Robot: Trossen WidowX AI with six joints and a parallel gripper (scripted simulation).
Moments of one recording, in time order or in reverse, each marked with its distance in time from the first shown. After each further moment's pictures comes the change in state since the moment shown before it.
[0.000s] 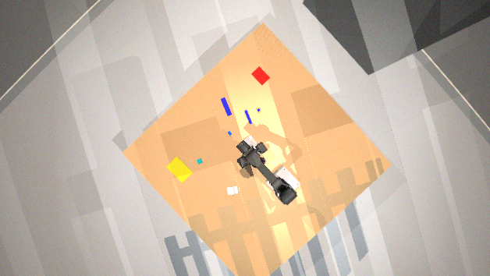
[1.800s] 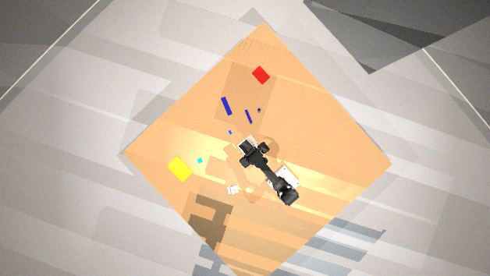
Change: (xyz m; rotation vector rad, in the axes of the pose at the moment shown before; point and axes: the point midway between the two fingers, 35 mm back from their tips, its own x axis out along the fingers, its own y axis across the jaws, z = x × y) arm 0.000 0.008 0.010 -0.010 0.000 0.000
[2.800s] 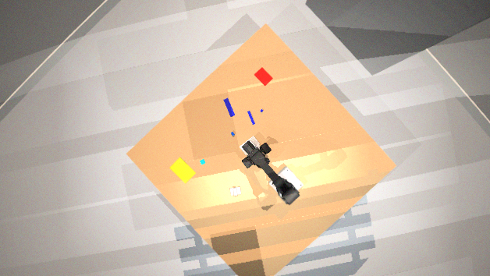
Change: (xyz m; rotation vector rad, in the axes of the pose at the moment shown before) arm 0.031 0.000 -0.003 0.001 0.006 0.000
